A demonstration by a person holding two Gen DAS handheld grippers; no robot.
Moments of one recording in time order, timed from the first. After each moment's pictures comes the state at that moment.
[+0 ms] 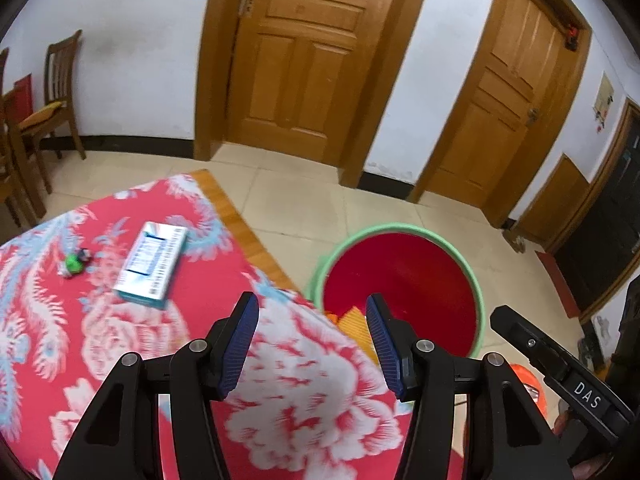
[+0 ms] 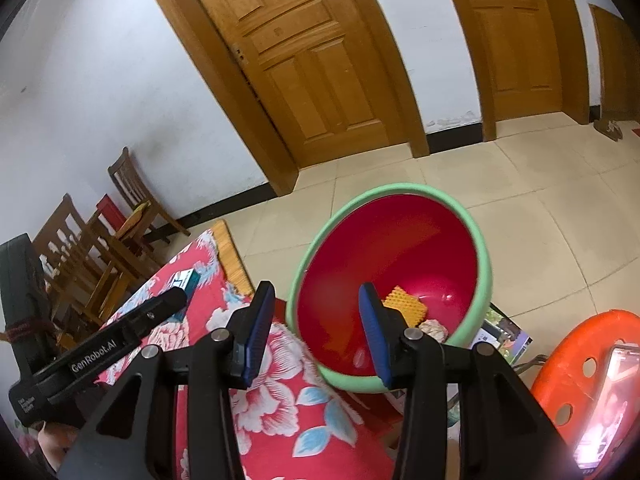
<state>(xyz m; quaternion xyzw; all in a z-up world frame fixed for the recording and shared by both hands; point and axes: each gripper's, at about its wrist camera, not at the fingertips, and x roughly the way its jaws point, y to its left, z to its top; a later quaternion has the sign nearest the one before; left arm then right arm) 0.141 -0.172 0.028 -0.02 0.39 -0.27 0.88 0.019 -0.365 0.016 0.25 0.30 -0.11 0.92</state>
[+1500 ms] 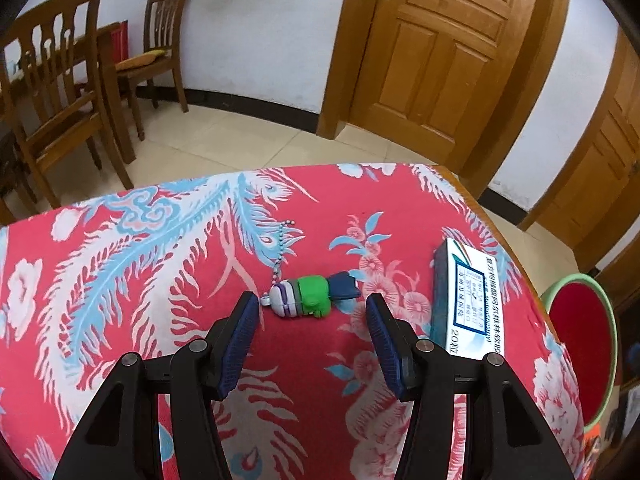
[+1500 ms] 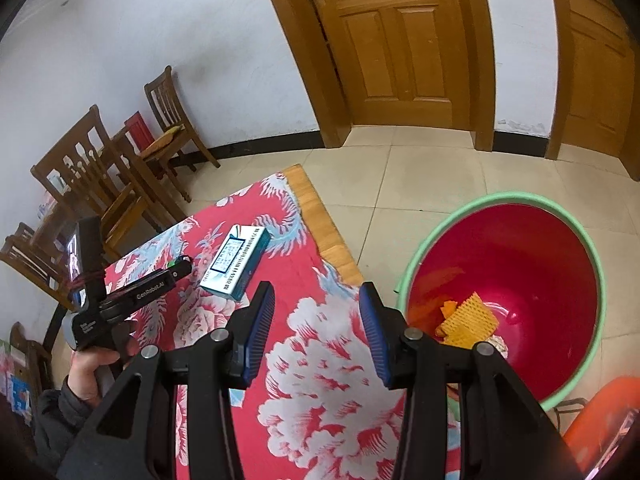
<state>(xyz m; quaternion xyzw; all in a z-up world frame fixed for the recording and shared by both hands) 0.276 -0.018 -0.053 -0.04 0.43 -0.10 0.89 0.133 -0.261 0.015 0.16 0.38 -0.02 0.91</state>
